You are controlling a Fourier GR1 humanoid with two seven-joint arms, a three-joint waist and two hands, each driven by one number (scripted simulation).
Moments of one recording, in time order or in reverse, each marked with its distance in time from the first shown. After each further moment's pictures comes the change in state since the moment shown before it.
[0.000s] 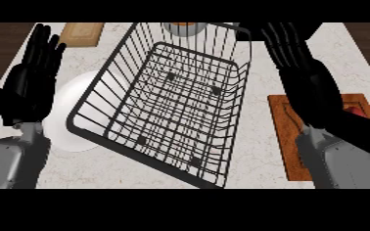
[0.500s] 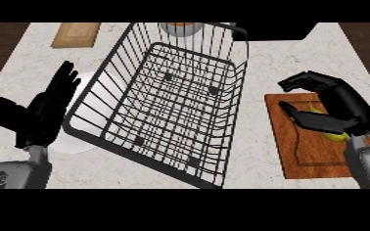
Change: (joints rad) left arm 0.162 0.024 -0.057 0.064 0.005 -0.116 0.028; right arm 0.171 -0.248 -0.080 0.169 0.021 0.126 0.172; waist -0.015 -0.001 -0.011
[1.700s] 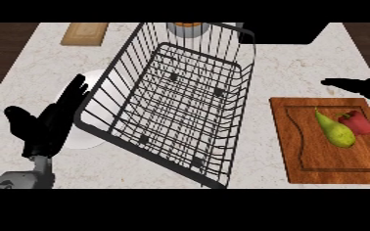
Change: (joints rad) left arm 0.062 -0.014 -0.024 0.008 -0.002 -0.089 0.005; right arm -0.103 -0.524 0.169 -0.033 0.363 0.511 0.233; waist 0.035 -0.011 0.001
